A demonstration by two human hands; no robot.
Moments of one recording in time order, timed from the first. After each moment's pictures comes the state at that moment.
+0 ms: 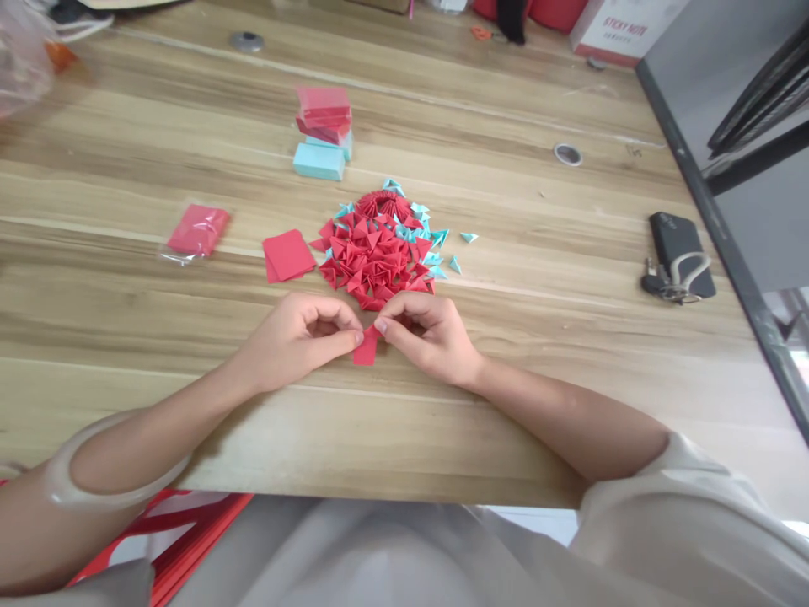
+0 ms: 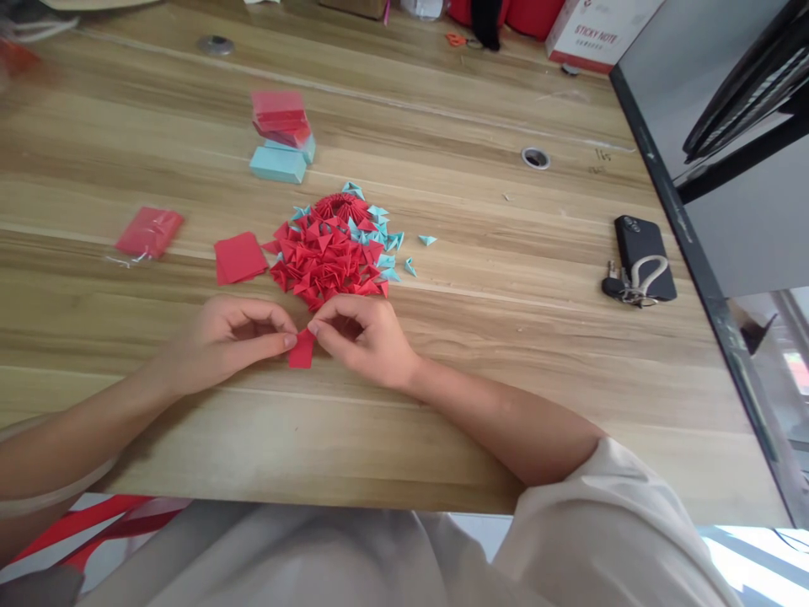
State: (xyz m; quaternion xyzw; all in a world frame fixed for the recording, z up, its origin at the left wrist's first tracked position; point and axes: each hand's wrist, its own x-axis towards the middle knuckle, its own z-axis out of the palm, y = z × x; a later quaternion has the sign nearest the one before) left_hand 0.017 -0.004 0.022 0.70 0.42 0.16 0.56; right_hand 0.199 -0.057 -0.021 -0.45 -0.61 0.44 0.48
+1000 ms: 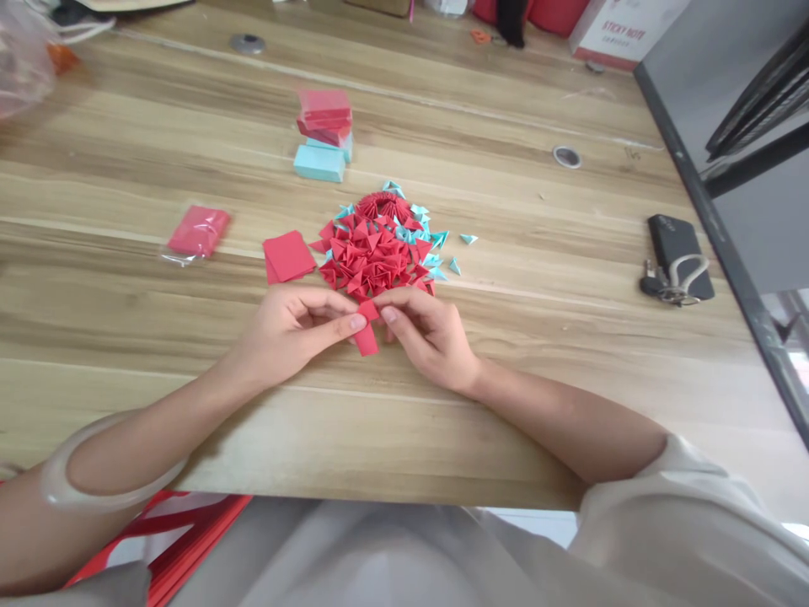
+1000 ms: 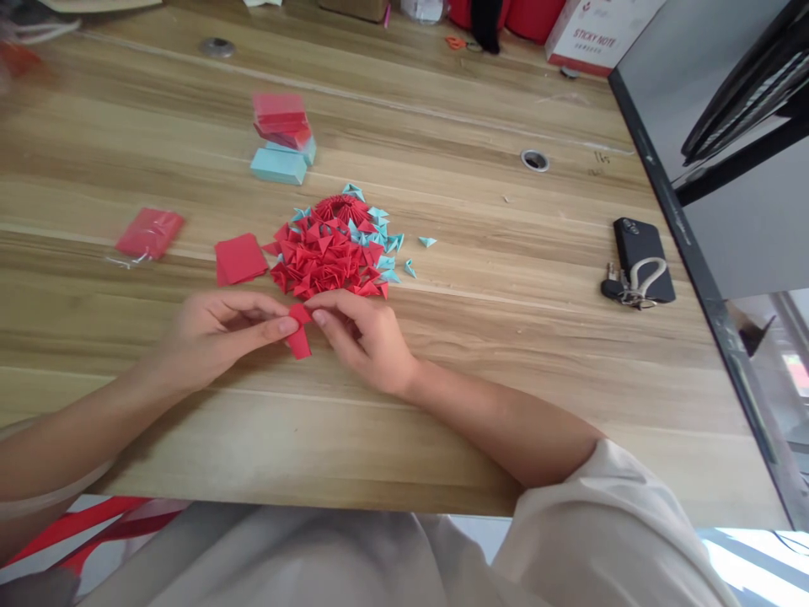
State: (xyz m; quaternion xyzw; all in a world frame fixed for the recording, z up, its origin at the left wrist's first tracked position) left_hand 0.015 -0.004 0.016 0.65 0.44 0.24 0.58; right_hand 0.197 -0.060 -0.026 -0.44 -0.64 0.36 0.51
